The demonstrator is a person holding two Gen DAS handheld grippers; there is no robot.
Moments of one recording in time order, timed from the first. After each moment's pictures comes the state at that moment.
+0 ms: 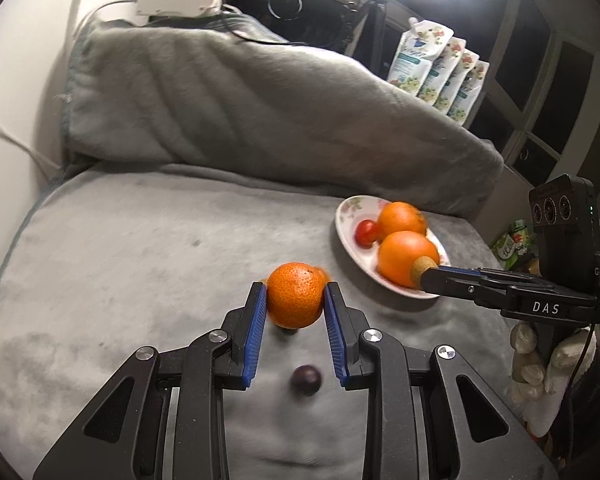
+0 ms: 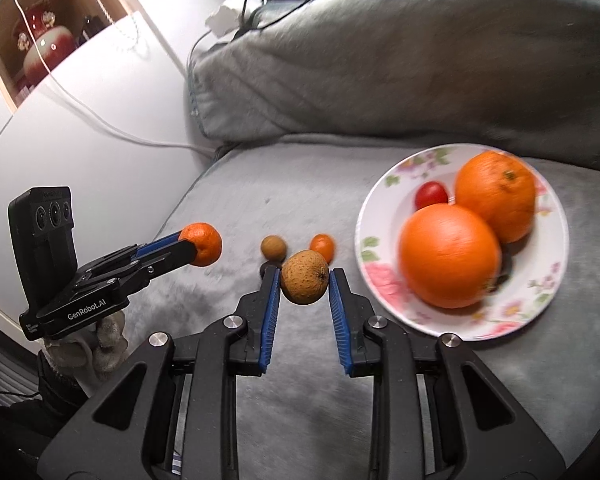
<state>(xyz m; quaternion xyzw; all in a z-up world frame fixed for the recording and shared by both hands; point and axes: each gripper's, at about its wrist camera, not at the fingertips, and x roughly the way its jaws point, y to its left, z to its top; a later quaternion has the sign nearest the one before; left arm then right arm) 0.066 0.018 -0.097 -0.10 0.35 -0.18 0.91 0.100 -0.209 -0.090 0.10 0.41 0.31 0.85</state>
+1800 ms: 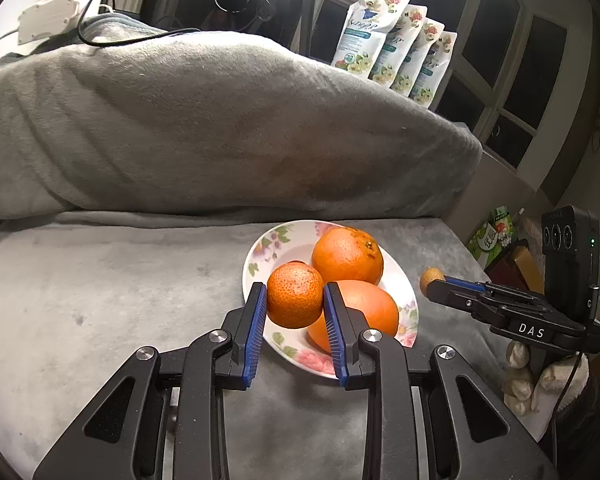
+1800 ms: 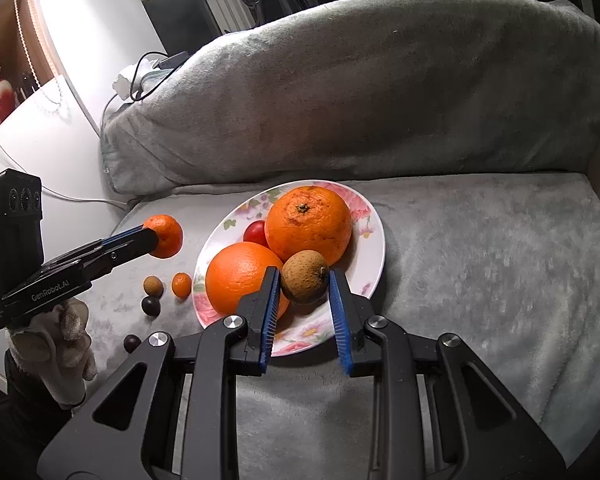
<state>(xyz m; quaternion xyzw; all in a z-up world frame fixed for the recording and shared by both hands) 0.131 -0.070 -0.091 -0.06 0.35 -0.25 0.90 0.121 -0.318 -0.097 0.11 0.37 0.18 0.90</state>
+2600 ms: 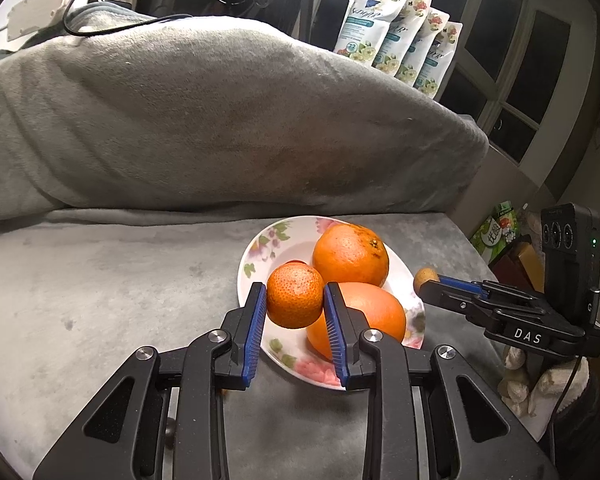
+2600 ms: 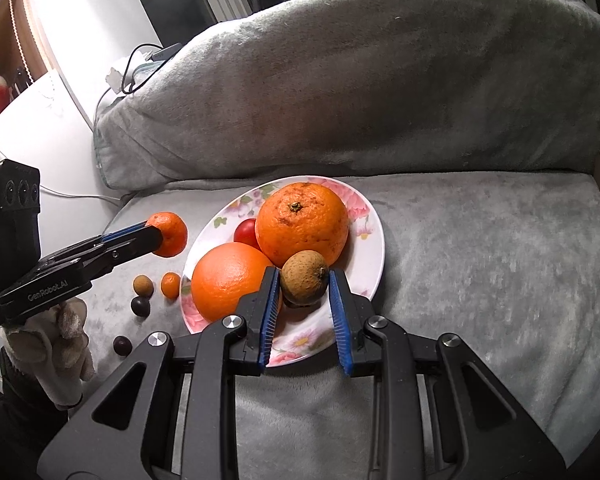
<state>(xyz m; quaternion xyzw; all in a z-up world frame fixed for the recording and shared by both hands) 0.144 -0.078 -0.096 -0.06 0.37 -0.25 0.89 0.135 -0.313 -0.107 0.11 0.38 0.18 0.90</state>
